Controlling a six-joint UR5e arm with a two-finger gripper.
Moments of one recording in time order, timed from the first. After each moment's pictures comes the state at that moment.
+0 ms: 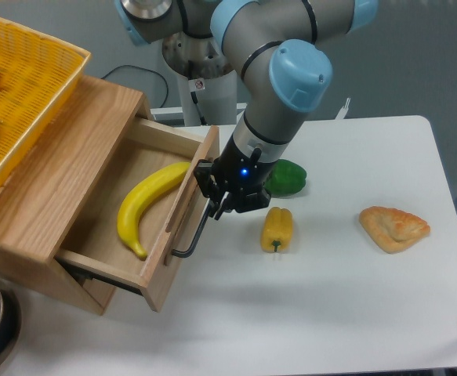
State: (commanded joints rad) arm 2.50 -1.82 -1.46 -1.43 1.15 0.77
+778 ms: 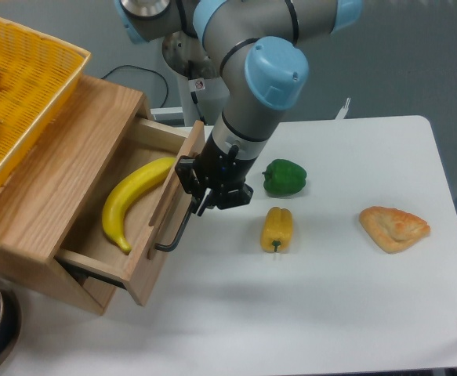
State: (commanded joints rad) arm 2.44 -1.79 -1.49 -1.43 1.20 0.75
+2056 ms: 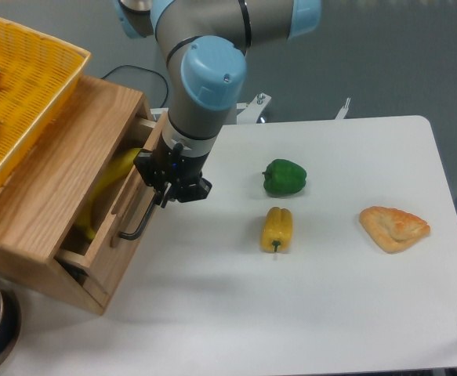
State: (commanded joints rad) arm 2.34 -1.78 -1.50 -1.43 1.22 0.67
